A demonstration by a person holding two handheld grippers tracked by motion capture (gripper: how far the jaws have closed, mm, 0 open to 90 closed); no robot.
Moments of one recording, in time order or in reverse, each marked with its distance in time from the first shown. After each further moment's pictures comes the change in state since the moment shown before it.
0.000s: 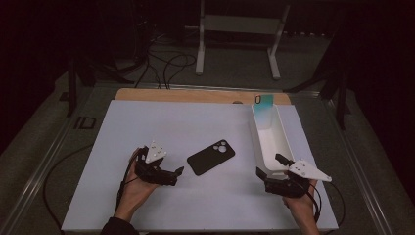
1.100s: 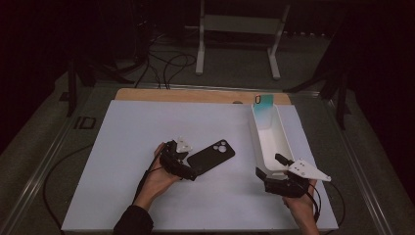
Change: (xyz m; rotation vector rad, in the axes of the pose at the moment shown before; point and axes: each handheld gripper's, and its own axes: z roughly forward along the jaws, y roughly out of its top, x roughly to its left) left arm -0.018 0.023 0.064 0.161 -0.075 0.073; right arm 0.000 0.000 0.001 0.007 0.000 -0.011
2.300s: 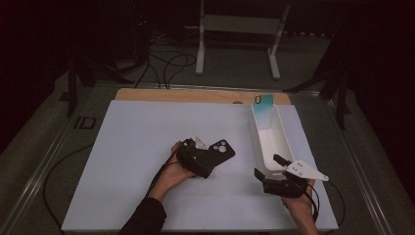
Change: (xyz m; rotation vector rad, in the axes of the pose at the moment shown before) left arm -0.007 0.019 0.053 0.096 -0.063 0.057; right arm 0.001 -0.003 0.003 0.012 0.012 0.000
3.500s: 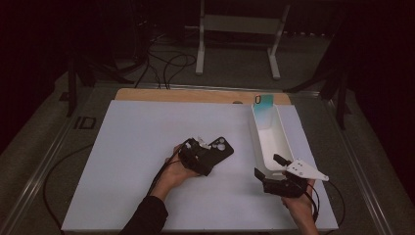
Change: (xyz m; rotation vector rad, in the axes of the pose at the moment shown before) left arm 0.001 0.004 0.003 0.065 0.011 -0.032; right arm 0.000 0.001 -0.001 -0.004 -0.002 0.009
